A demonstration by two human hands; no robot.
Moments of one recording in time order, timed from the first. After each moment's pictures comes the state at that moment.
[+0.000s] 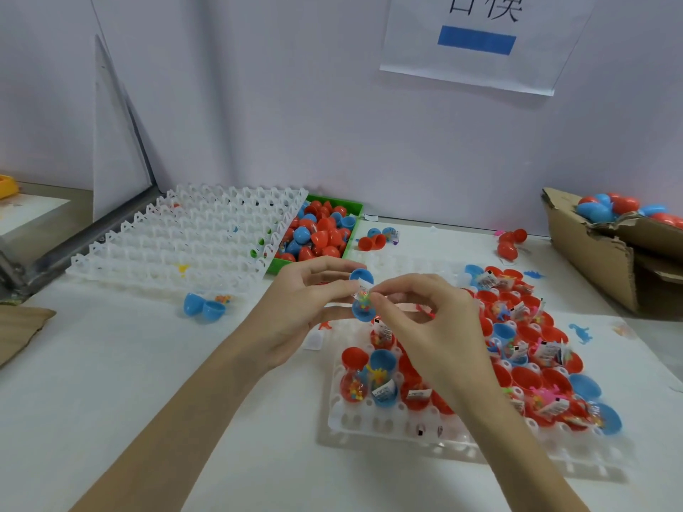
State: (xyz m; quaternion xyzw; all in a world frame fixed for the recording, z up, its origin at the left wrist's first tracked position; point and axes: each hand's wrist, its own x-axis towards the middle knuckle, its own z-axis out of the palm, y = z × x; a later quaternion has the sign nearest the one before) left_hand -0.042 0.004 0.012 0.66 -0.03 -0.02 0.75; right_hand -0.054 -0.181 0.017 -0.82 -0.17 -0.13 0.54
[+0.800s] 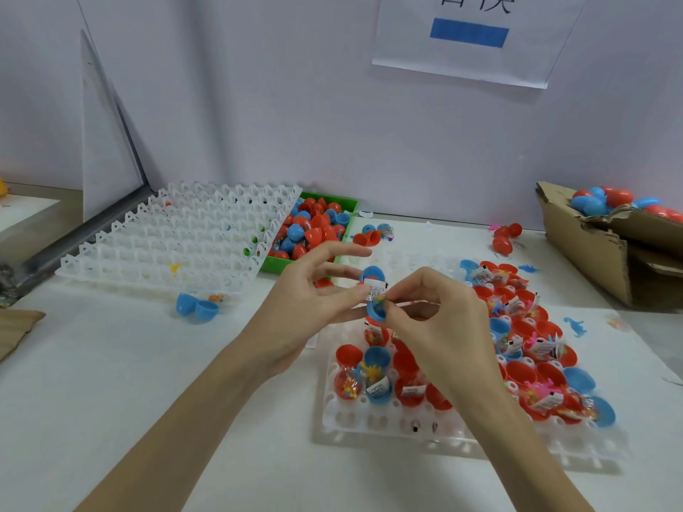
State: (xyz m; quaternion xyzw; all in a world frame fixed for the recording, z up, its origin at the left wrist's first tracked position) left_hand -0.052 -0.010 0.015 0.69 -0.07 0.02 0.72; right_hand -0.053 -0.190 0.013 -0.85 -0.13 -0.14 0.50
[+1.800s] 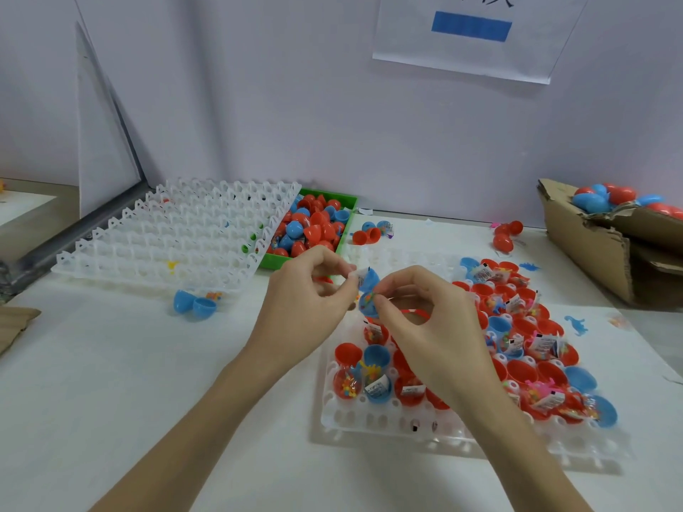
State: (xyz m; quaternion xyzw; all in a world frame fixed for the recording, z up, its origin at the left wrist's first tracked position) left_hand -0.051 -0.015 0.007 0.81 -0.02 0.17 0.55; right_hand -0.055 -0.185 0.013 -0.83 -0.15 -0.11 0.53
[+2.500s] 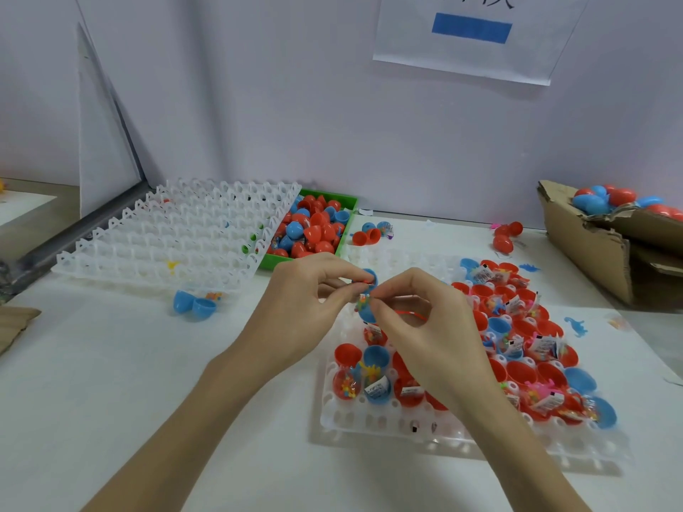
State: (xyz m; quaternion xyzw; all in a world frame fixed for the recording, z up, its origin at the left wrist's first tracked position) left_hand -0.053 -0.007 0.015 0.85 -0.14 0.20 0.48; right_hand -0.057 -0.184 0.014 -0.82 -0.15 -0.09 0.54
